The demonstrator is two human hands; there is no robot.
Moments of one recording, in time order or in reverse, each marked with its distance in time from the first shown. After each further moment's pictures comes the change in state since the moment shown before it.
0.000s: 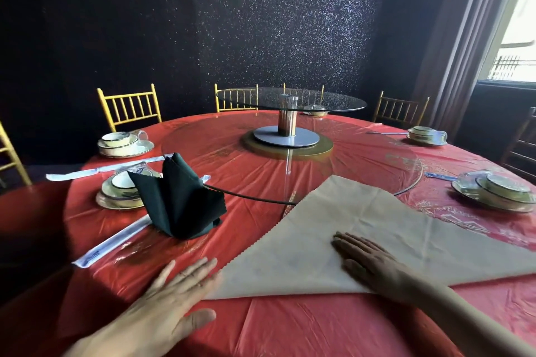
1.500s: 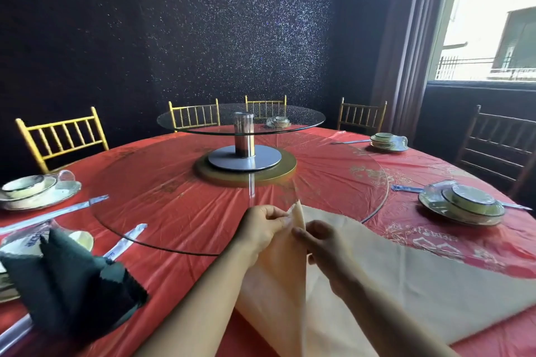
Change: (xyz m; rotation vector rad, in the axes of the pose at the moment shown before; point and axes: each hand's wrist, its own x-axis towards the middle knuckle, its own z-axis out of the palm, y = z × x) left_hand 0.285 0.094 -0.083 -1.595 0.169 -0.339; right_hand 0.091 -0.011 -0.048 1.076 0.397 0.629
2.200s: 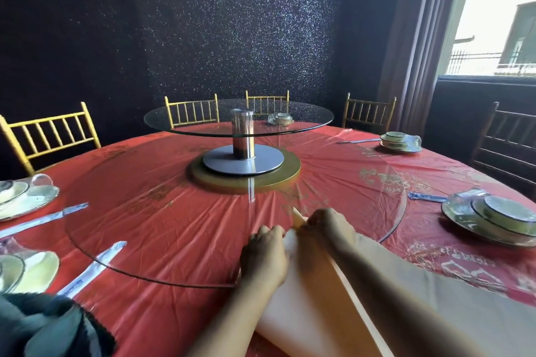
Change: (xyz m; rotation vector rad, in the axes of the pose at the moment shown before) left_hand 0.056 -0.043 0.014 1.015 0.134 0.074; right_hand 0.129 0.035 -0.011 -0.838 0.130 0.088
